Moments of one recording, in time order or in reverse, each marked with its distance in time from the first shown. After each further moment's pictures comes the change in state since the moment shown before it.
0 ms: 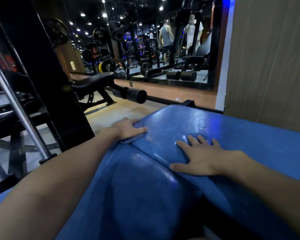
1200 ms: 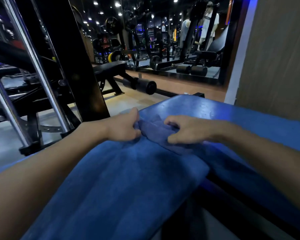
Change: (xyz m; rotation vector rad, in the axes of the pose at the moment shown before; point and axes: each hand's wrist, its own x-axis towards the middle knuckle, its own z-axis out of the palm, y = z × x) left_hand -0.165 0.009 -0.029 0.048 0.015 0.155; right_hand -0.013 -0.062 -0.042 0.367 0.021 -0.293
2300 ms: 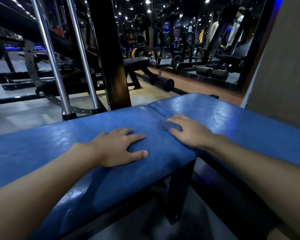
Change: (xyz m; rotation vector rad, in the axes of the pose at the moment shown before) left_hand -0.149 0.006 0.042 0.222 -0.112 -0.166; right_hand -0.024 0.002 0.054 -0.097 0.238 -0.211
